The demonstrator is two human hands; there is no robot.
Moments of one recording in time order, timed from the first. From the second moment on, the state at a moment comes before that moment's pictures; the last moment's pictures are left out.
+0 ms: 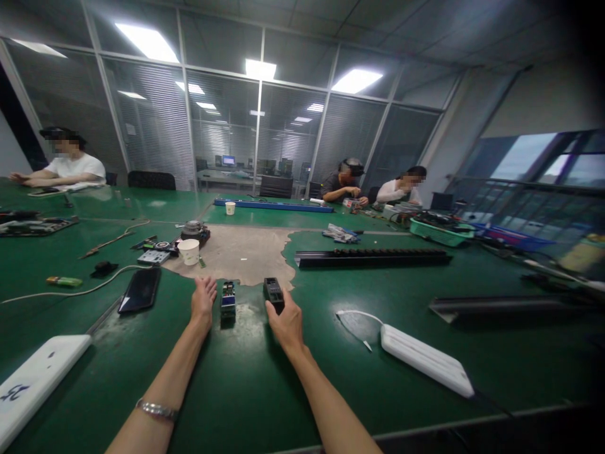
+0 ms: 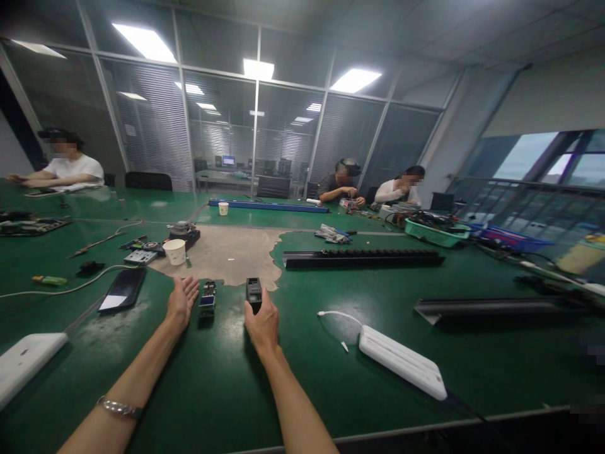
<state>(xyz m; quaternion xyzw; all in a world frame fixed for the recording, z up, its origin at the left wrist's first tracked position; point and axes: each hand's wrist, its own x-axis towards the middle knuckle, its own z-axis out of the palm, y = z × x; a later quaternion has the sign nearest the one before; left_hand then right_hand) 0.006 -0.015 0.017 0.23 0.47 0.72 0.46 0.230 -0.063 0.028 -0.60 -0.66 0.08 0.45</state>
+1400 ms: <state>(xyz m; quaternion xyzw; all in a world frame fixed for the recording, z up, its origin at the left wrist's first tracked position) 0.001 -0.012 0.017 0.20 0.47 0.72 0.46 0.114 -0.072 0.071 -0.55 -0.75 0.06 0.37</state>
